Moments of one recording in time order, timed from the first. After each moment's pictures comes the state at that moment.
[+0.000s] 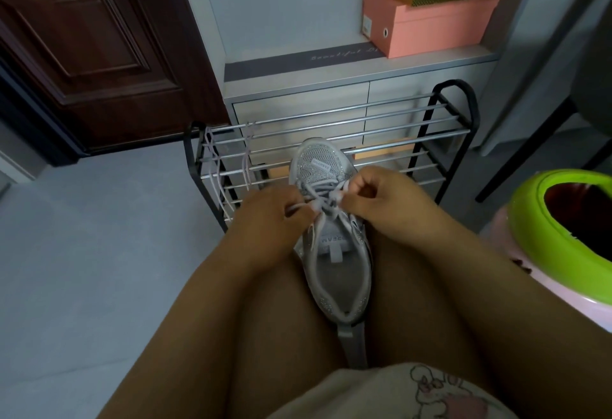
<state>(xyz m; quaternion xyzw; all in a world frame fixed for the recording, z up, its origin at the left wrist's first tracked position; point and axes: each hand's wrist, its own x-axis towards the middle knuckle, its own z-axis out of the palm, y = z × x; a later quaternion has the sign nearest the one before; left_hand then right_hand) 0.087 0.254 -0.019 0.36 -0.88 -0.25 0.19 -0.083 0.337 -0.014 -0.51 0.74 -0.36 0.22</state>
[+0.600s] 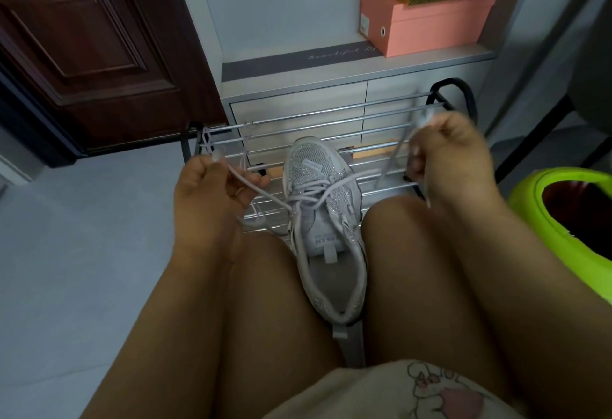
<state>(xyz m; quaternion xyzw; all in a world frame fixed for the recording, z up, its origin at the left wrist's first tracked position) 0.100 0.250 0.006 0.38 -0.44 -0.62 0.54 -0.119 0.336 0.003 -0.27 0.59 -0.73 0.24</state>
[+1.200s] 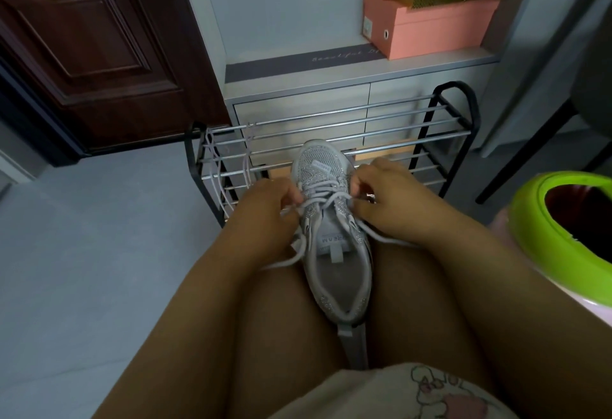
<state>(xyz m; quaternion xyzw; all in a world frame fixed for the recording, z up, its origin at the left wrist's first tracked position) 0.089 0.244 -0.024 0.39 -0.86 -0.27 0.18 -0.101 0.328 -0.020 -0.64 0.72 -0.23 0.10</state>
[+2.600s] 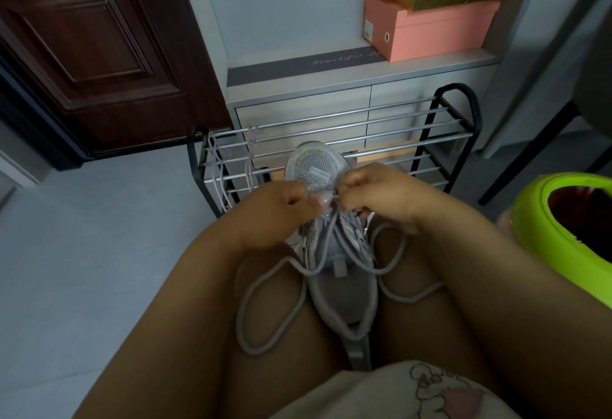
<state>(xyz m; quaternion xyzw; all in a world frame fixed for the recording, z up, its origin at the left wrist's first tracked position) 0.084 0.239 0.004 0.32 -0.86 -0.39 0.11 -0.084 0.313 0.004 -0.50 0.68 -0.36 0.40</state>
